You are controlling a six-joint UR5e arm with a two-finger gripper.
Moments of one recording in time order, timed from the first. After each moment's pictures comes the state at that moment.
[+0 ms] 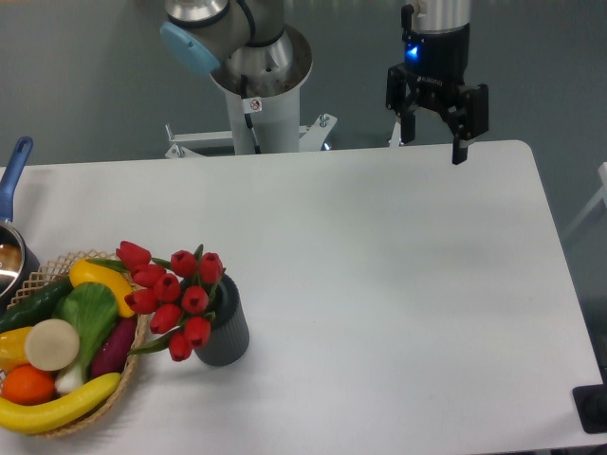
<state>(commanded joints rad) 2.86 -1.46 -1.82 -1.01 1.28 1.71</state>
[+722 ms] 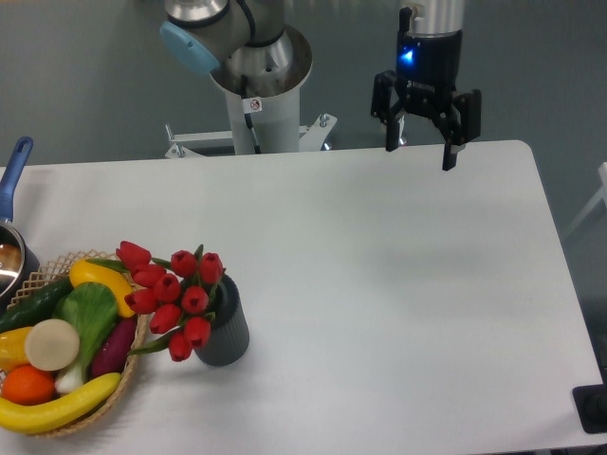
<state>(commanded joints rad) 2.85 -1.46 -1.85 -1.00 1.13 1.38</state>
